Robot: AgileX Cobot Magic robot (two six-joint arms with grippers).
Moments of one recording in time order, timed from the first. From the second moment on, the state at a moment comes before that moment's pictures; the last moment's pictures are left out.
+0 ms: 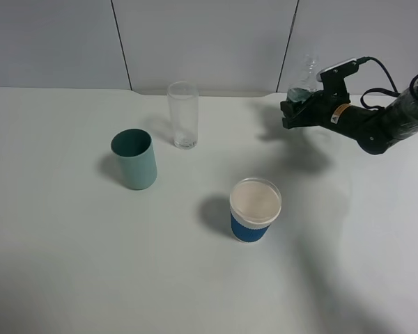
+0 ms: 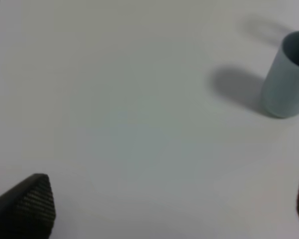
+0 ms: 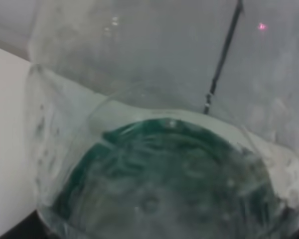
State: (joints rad) left arm 0.06 -0.01 -0.51 -0.05 1.05 0.01; right arm 0.00 2.26 -1.10 -0.47 -0.85 0.16
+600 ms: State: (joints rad) left arm 0.06 -0.01 -0.51 -0.05 1.05 0.01; right arm 0.03 2.20 -1.08 -0.58 -0.82 0.21
